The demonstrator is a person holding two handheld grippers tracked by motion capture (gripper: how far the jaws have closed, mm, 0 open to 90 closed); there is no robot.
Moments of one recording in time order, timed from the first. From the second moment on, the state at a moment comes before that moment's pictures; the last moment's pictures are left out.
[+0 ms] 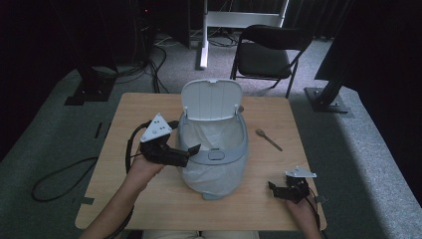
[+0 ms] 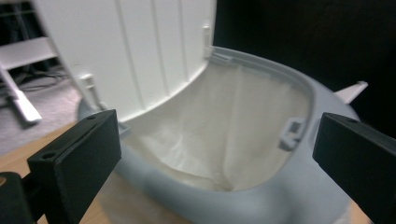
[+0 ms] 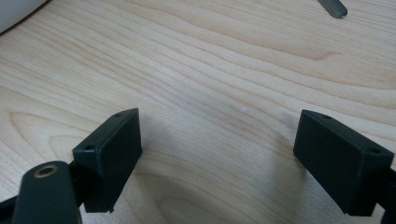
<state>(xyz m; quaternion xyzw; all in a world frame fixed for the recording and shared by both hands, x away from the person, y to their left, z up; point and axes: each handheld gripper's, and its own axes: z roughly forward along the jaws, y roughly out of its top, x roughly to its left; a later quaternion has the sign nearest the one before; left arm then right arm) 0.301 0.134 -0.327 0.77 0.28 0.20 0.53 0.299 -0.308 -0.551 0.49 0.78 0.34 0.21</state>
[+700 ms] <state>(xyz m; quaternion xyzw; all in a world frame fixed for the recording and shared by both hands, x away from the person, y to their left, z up) 0.299 0.162 -0.345 0.77 0.31 0.20 0.52 0.299 -0.308 -0.551 0.49 0.78 0.34 0.21</state>
